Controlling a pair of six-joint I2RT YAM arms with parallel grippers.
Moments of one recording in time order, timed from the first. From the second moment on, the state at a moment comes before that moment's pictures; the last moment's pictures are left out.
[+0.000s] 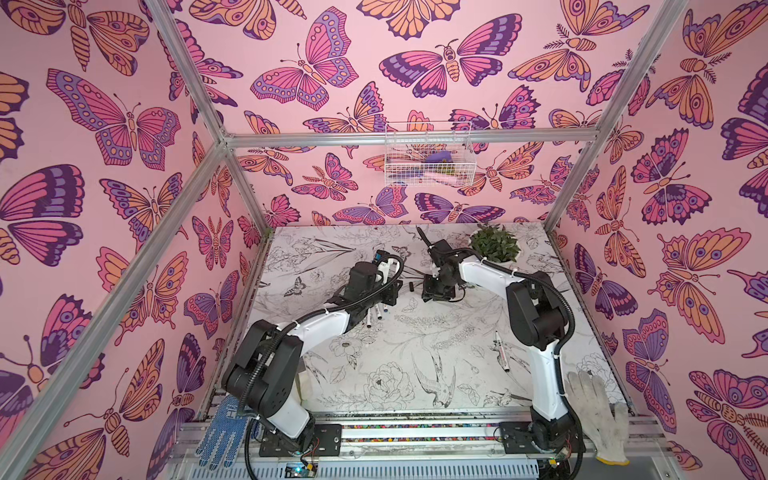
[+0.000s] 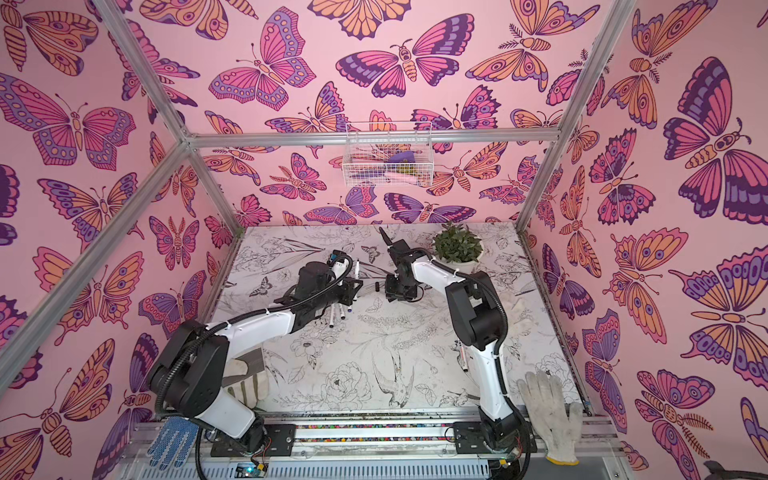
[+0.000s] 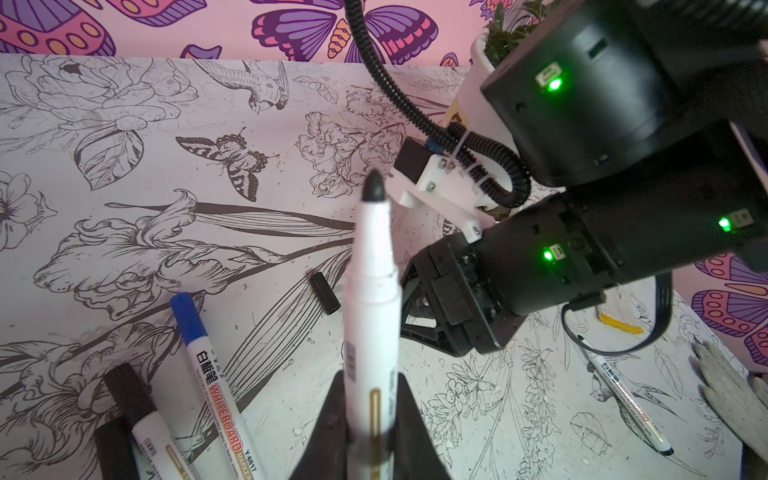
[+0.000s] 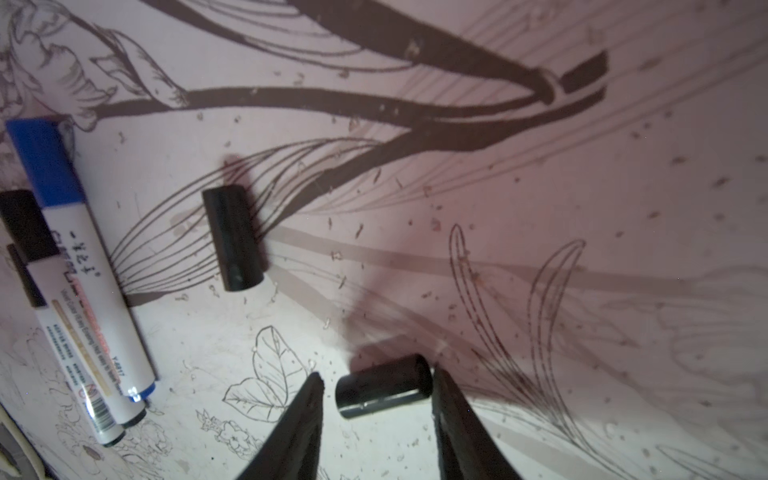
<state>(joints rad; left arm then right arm) -0.50 1.60 0.89 0.22 0.24 -0.27 0.49 2.19 1.68 -0.76 -0.18 0.58</state>
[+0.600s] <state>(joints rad) -0.50 1.58 0.89 0.22 0.24 -0.25 0.59 2.27 1.82 -0.92 0.13 0.55</state>
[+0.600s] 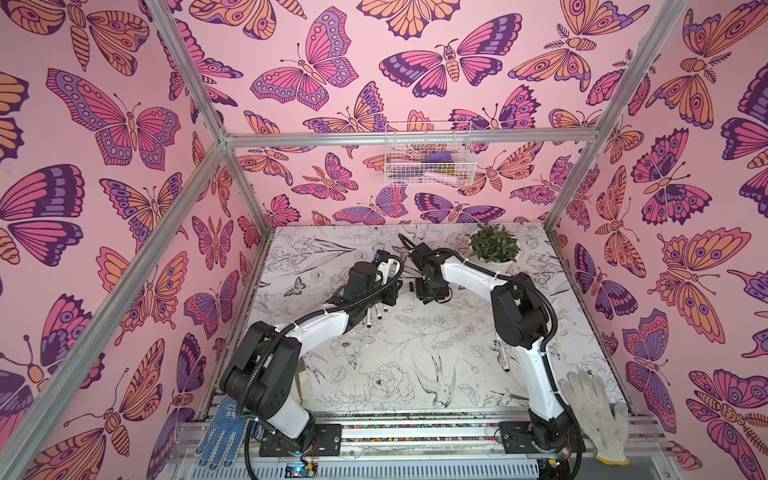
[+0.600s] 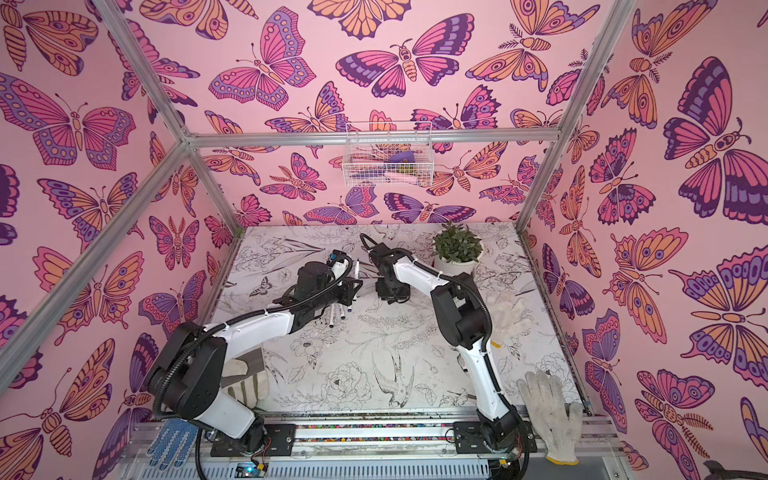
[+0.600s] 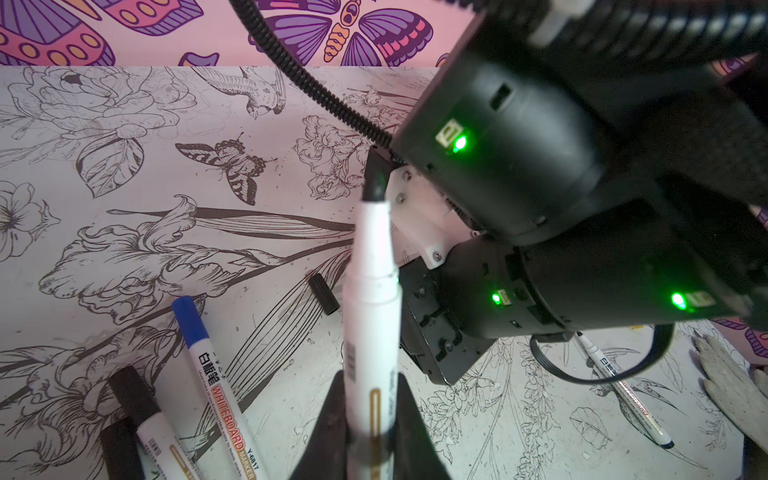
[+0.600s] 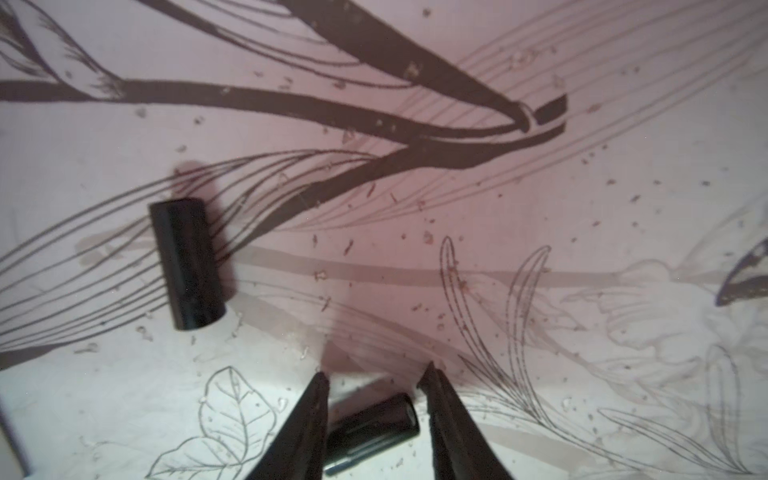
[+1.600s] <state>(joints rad) -0.51 1.58 0.89 0.21 0.27 -0.25 0.57 1.89 1.33 -0.77 -0.08 0.52</state>
